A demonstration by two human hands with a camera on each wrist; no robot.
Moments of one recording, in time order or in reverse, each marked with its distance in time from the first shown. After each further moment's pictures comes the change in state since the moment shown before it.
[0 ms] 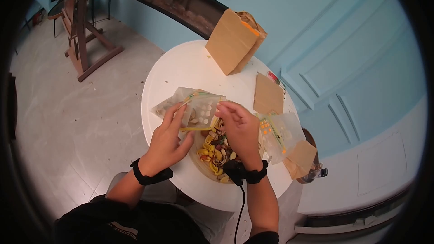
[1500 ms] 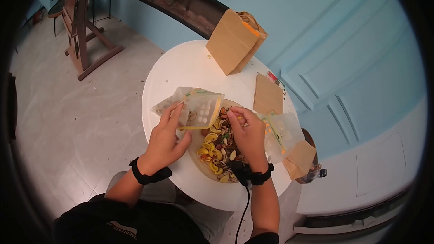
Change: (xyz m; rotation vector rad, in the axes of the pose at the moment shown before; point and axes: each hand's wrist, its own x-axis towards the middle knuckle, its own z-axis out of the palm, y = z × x) left_hand -0.001 -0.007 -0.003 0.004 0.025 -0.016; right_hand 0.003 0.028 -0.021 -0.416 0.061 -0.148
